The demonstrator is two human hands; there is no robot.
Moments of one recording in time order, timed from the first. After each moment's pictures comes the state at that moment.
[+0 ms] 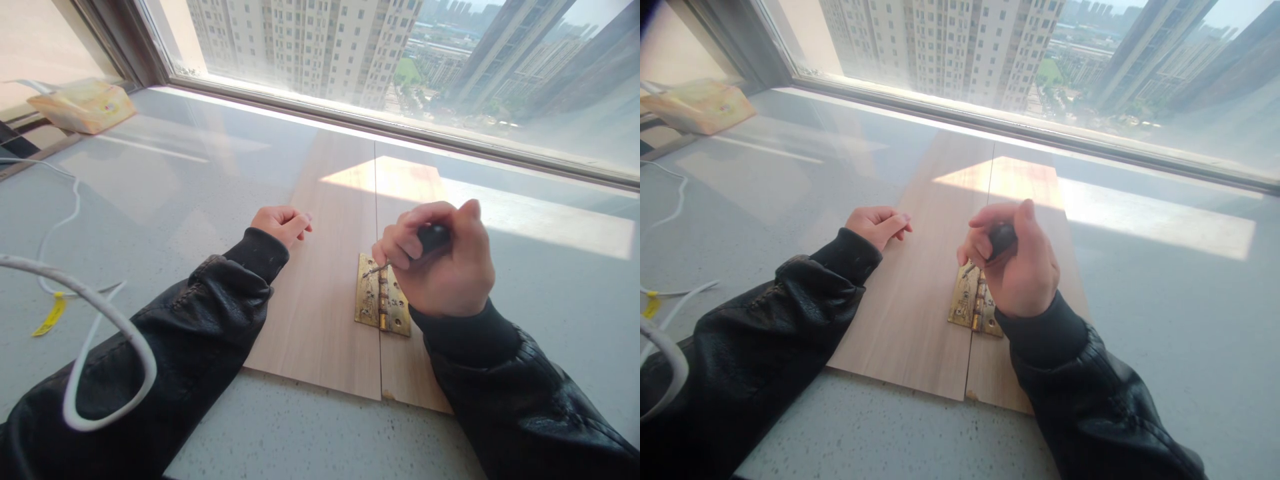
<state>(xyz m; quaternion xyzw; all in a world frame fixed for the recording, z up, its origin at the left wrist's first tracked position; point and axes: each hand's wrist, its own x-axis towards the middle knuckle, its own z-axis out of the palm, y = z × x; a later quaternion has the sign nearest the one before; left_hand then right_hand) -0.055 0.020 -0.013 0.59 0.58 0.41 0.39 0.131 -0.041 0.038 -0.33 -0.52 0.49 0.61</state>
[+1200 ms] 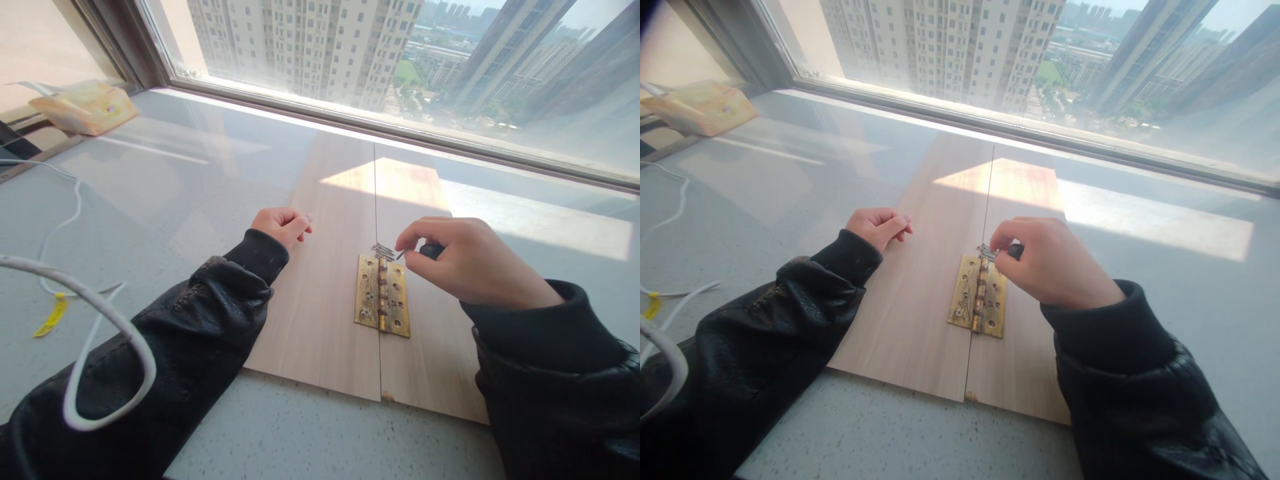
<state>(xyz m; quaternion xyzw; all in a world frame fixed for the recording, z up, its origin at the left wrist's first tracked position) -0.055 0.020 -0.011 0.59 0.59 0.40 0.38 0.190 -0.028 0.053 -0.56 -0.81 0.08 0.14</state>
